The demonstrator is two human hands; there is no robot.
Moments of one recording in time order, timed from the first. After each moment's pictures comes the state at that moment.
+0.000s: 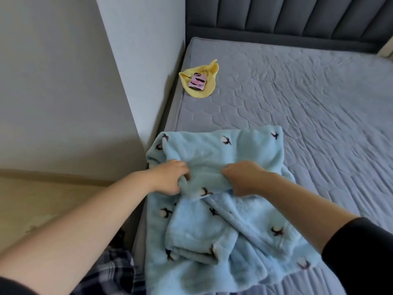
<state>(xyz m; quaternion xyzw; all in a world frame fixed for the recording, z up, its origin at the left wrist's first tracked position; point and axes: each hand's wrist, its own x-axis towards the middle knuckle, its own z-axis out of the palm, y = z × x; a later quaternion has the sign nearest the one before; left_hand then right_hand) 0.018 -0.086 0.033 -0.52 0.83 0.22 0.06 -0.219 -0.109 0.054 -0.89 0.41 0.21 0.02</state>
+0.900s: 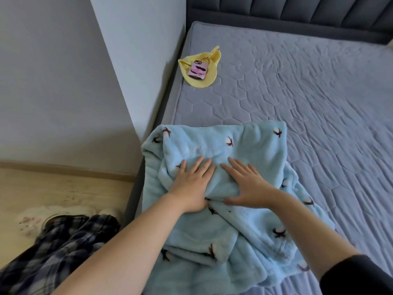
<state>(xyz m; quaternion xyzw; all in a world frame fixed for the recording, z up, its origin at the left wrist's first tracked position) -0.051 -0.070 -0.036 -0.56 0.83 0.08 0.03 -0.262 -0.104 -0.016 -0.87 0.47 0.06 0.17</state>
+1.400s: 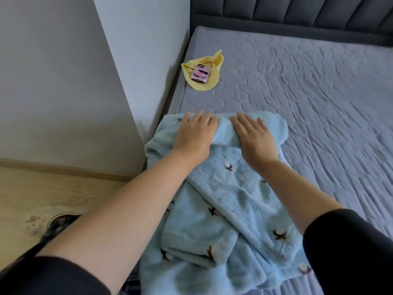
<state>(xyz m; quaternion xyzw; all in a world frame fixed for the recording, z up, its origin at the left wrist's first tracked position) -0.053 -0.134 0.060 -0.61 0.78 -0.09 -0.10 -0.237 -0.163 0.040 -0.85 0.46 -0.19 -0.17</state>
